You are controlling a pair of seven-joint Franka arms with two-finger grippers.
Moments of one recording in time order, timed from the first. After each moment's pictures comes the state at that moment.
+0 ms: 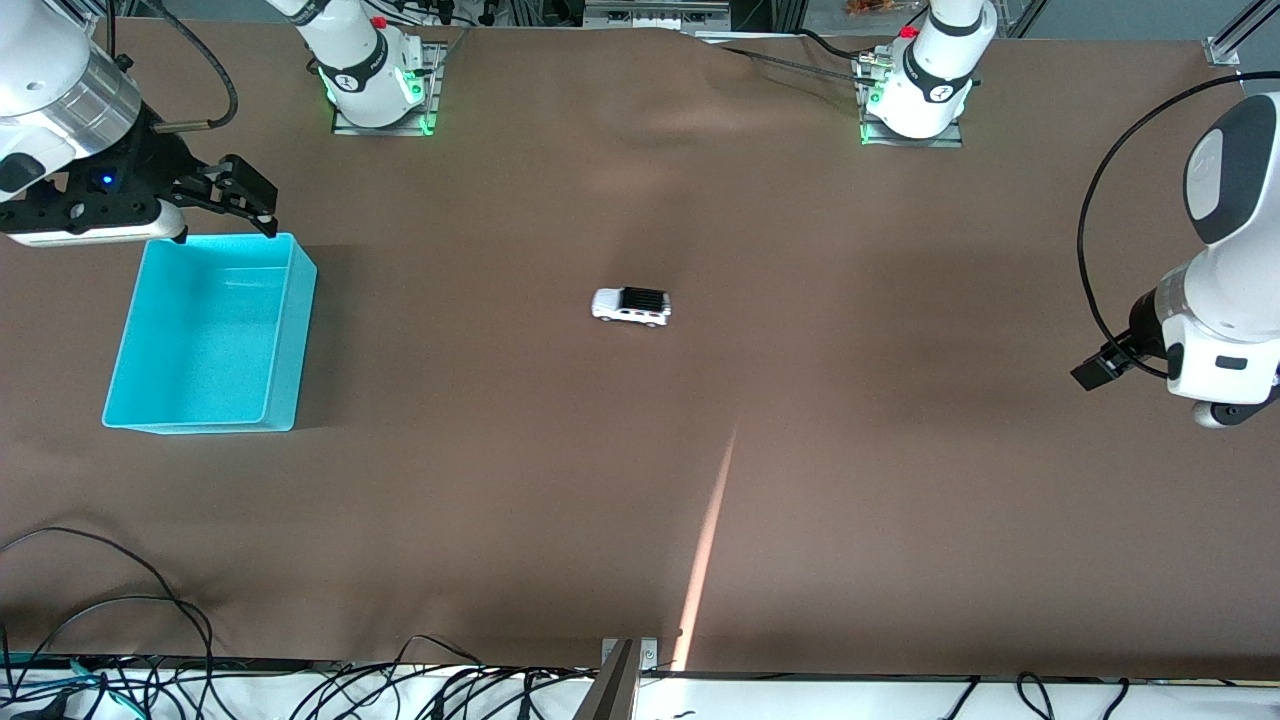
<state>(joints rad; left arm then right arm) 0.17 0.30 -0.25 -1.46 0.27 1.61 -0.66 0.03 -0.02 0.16 -1.62 0.00 1.63 0.11</state>
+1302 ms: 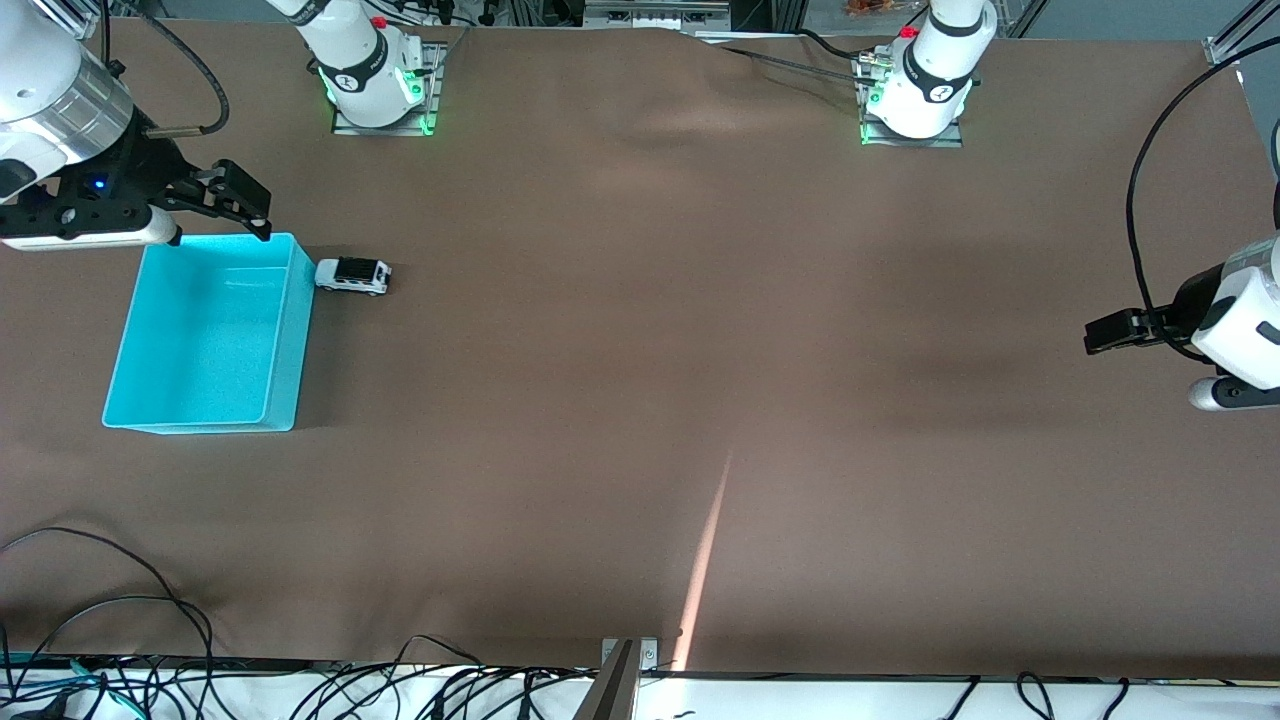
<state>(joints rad) 0.22 0.32 -0.25 -1.33 0.12 1.53 -0.12 0.03 -0.02 0.16 -1.62 0.00 1.63 0.11</state>
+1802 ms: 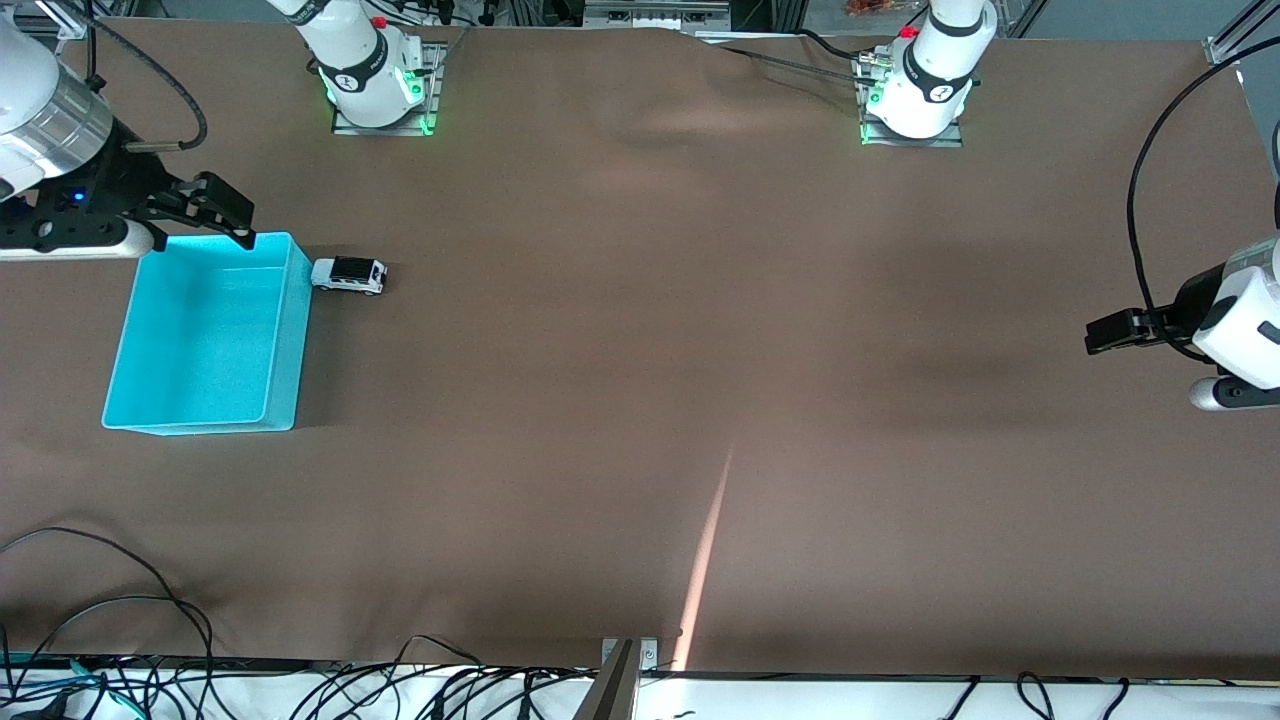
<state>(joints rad) 0.22 0.32 -0.25 -1.33 0.12 1.53 -0.12 -0.01 0.00 0.15 -1.62 0.00 1.63 0.11</state>
